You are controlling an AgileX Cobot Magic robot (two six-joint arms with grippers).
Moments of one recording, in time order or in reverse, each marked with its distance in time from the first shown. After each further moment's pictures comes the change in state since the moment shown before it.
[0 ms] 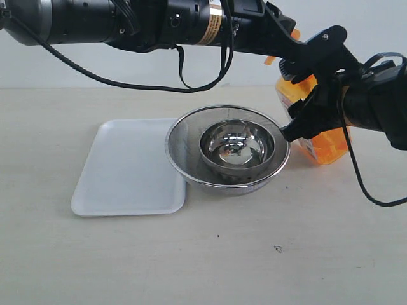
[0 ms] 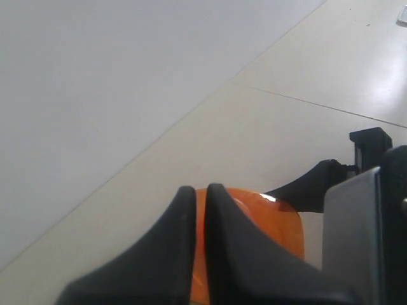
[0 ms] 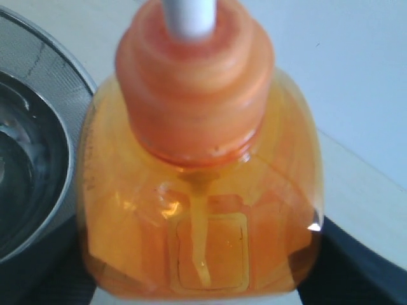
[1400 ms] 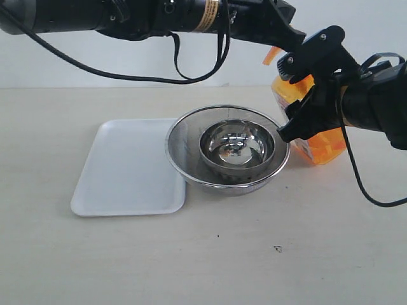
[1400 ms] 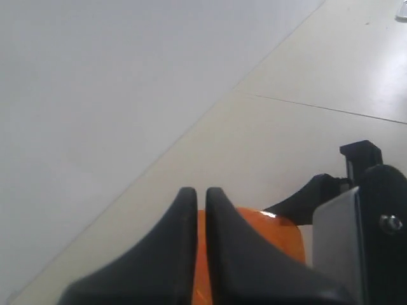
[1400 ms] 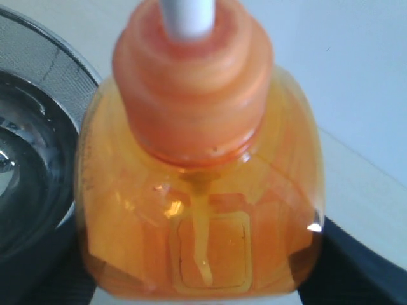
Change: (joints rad) left arm 0.000 -0.038 -0.006 0.014 0.002 0.034; right arm 0.000 0.000 0.000 0.000 -0.022 0.002
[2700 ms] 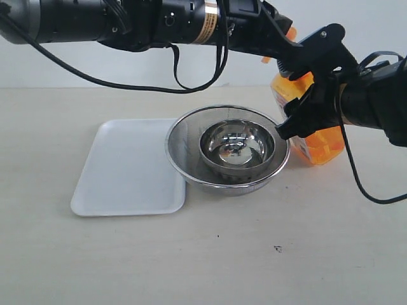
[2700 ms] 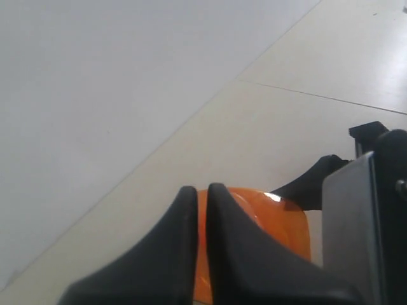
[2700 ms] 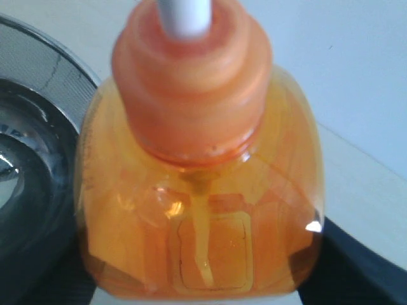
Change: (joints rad) left arm 0.000 0.015 0.032 -0.007 0.015 -0.008; right arm 0.000 0.000 -0.013 0.006 -0.010 0.016
